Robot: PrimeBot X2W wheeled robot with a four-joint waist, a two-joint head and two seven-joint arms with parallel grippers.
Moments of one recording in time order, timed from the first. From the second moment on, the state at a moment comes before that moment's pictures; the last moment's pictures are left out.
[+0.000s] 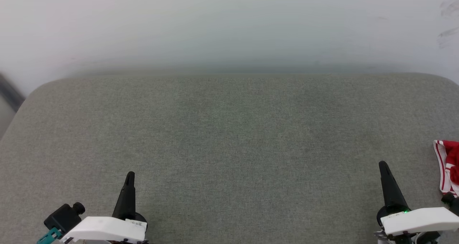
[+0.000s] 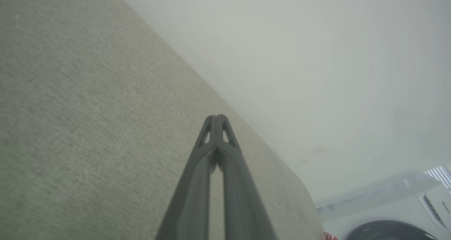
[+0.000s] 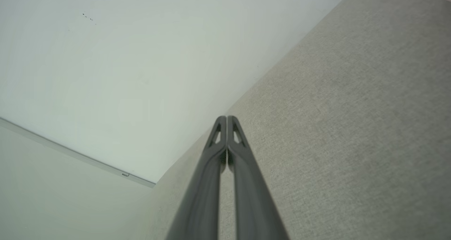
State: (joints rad) left arm 0.01 0.07 0.01 0.17 -0.93 -0.12 -0.10; right arm 0.01 -0.07 -0.04 0.15 0.94 0.13 -0.06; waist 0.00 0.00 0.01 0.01
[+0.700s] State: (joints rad) left arm -0.03 0.07 0.03 0.19 -1.17 -0.12 -0.04; right arm -0.03 -0.07 -0.06 0.18 1.17 0.13 -0.01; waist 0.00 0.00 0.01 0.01
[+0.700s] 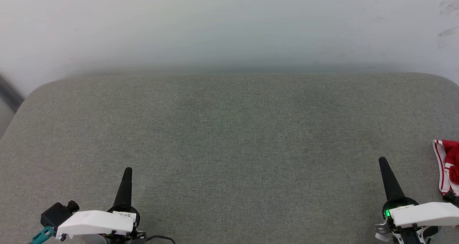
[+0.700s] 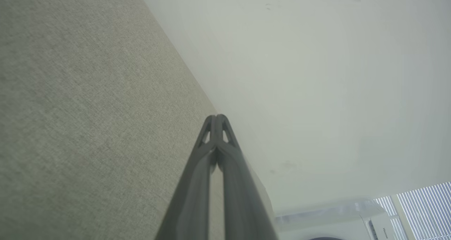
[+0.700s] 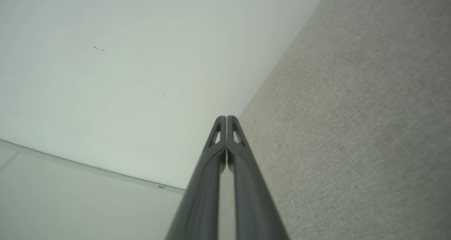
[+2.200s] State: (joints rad) left arm -0.09 0.07 0.08 0.23 -1.54 -0.13 0.07; right arm -0.08 -0.07 -0.08 0.23 1.54 0.13 0.07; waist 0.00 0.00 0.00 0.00
